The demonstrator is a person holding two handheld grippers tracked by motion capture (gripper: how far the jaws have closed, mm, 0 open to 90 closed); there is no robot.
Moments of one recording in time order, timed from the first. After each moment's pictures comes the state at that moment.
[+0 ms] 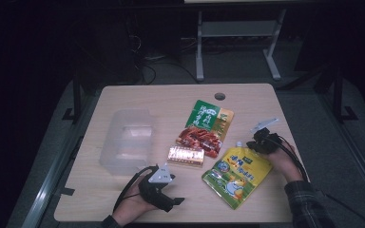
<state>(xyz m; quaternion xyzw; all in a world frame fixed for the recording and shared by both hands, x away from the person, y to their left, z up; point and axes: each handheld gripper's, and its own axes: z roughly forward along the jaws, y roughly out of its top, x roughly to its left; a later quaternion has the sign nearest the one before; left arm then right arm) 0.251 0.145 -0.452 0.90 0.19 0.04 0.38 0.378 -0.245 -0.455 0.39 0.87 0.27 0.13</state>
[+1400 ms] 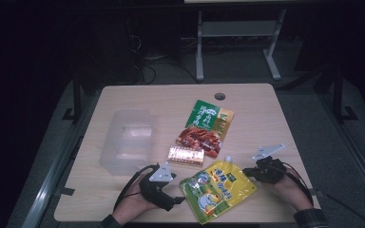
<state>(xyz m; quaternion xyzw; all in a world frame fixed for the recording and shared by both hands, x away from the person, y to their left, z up) 0.255 0.140 -0.447 0.90 0.18 0.04 0.39 0.292 -0.230 -0.454 0.33 0.89 0.31 0.06</state>
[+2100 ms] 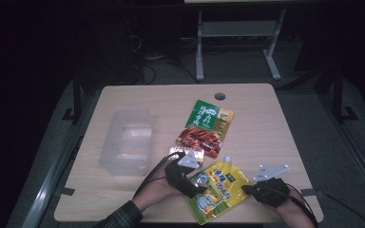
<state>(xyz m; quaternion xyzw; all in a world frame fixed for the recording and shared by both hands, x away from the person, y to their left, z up) 0.291 0.073 -0.444 0.91 0.16 0.01 0.38 0.229 -0.217 -0.445 0.33 0.88 0.33 0.07</state>
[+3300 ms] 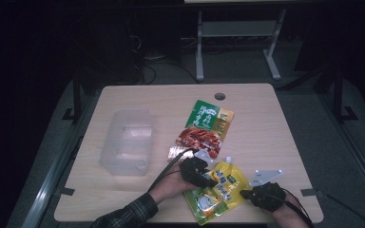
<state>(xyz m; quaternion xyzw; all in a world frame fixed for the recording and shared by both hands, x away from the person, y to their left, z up) 0.315 0.038 -0.459 0.92 0.17 -0.06 0.36 0.223 -0.210 -0.458 0.33 0.89 0.31 0.07</state>
